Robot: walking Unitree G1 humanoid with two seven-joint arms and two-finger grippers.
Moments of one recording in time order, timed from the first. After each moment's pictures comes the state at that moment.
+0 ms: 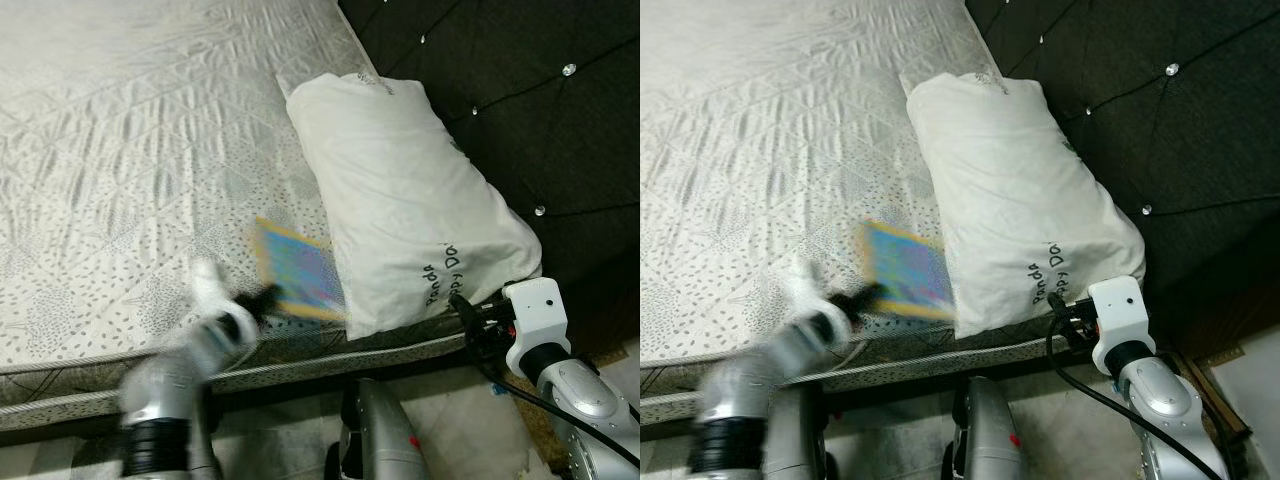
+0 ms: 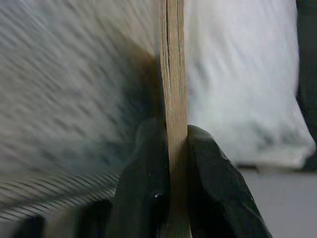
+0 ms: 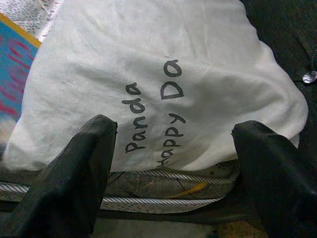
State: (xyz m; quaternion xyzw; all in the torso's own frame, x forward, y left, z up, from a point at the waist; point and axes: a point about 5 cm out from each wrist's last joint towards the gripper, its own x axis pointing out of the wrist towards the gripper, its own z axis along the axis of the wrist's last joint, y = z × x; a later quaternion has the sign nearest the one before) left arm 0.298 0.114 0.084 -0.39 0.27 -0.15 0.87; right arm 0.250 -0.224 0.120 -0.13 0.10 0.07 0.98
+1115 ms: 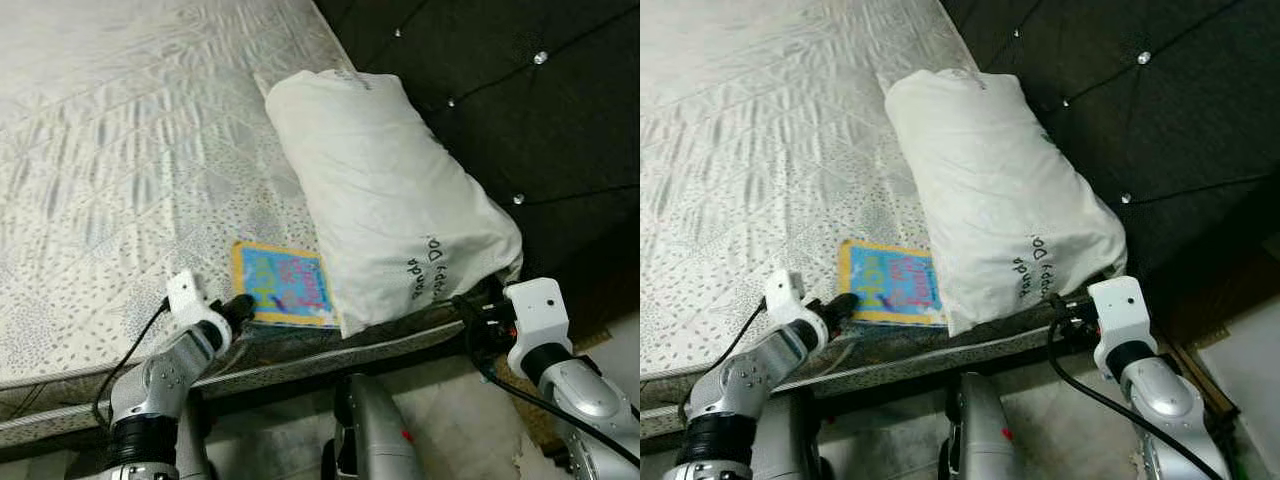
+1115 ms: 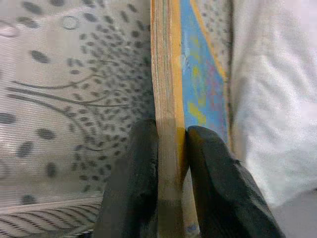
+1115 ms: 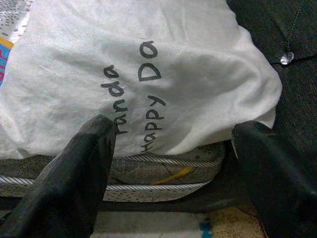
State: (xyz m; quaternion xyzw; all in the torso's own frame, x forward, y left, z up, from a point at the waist) left arm 0.305 0.161 0.060 -0.32 0.27 -0.04 0.91; right arm 0.250 -0.226 0.120 -0.14 0.10 0.07 0.98
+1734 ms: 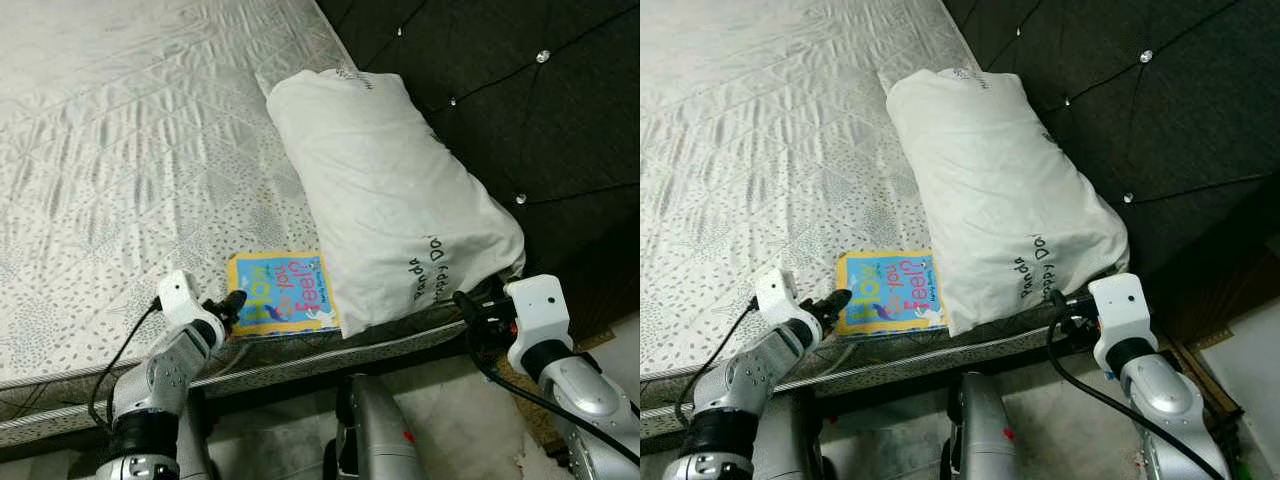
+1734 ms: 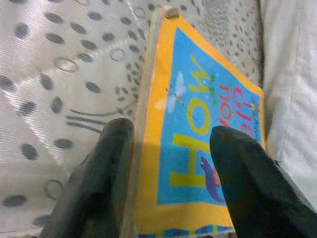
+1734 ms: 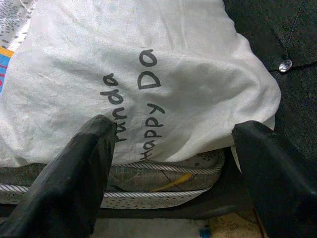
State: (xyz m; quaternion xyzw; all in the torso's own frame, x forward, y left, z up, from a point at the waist) left arm 0.311 0.172 0.057 -0.30 0.25 0.01 0.92; right arm 0.252 -0.225 0.122 -0.14 0.09 0.07 0.98
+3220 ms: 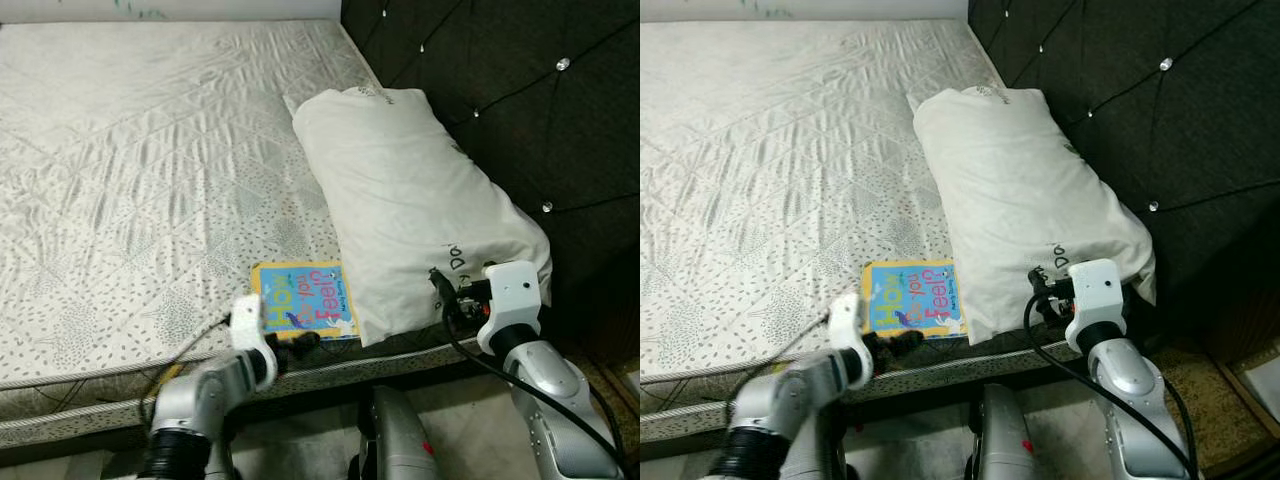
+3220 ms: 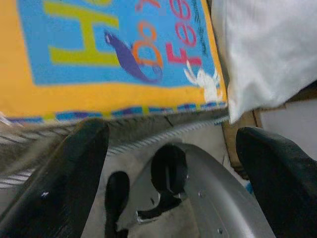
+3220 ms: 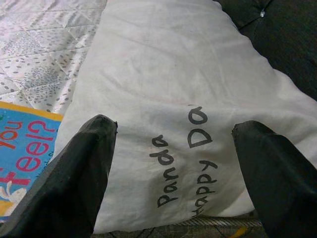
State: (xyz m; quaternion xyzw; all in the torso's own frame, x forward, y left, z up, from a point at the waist) left arm 0.279 0.094 0.033 -0.23 0.37 -0.19 0.88; right arm 0.270 -0.198 0.122 -0.09 0.05 0.07 0.99
